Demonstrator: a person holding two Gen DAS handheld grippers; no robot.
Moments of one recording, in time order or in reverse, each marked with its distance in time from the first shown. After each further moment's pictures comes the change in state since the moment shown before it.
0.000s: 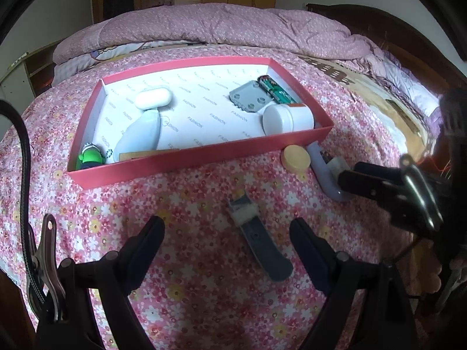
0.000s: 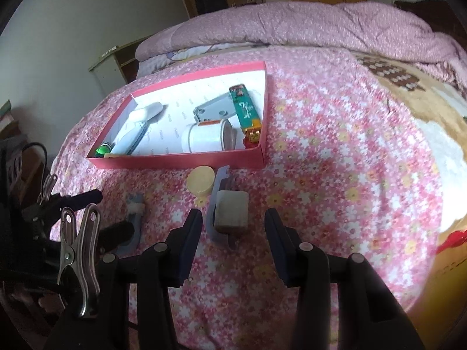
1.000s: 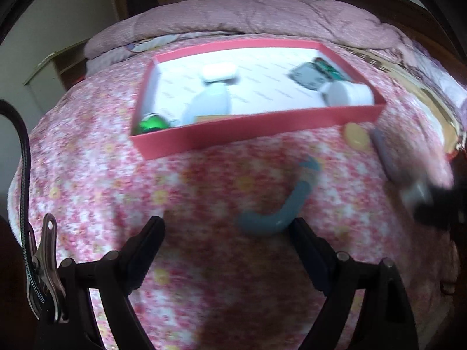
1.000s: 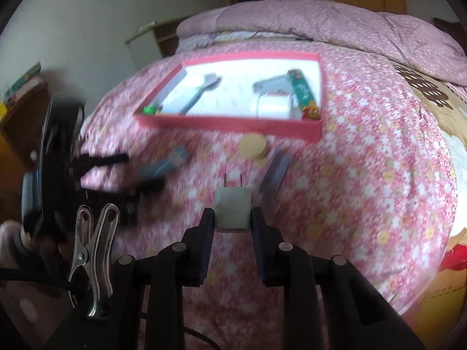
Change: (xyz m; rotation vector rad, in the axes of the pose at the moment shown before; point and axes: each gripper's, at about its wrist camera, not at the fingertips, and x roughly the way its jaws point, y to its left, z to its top) left arm 0.000 0.046 -0.025 -0.015 0.022 0.208; right arm -0.020 0.046 -0.038 -0.199 0.072 0.080
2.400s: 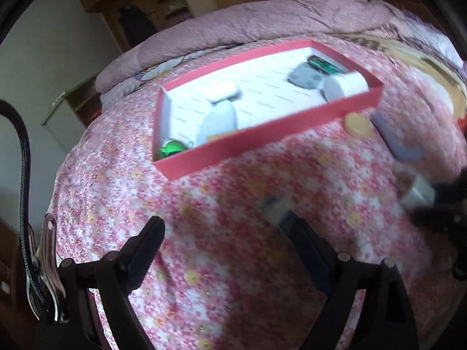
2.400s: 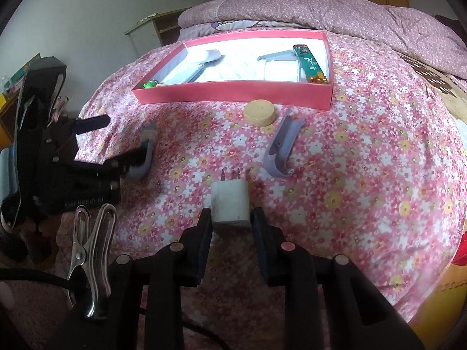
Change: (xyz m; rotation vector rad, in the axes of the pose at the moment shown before) left arm -0.017 -0.018 -0.003 0.148 -0.071 0.143; right arm 0.008 0.001 -0.026 0.025 0.008 0.012
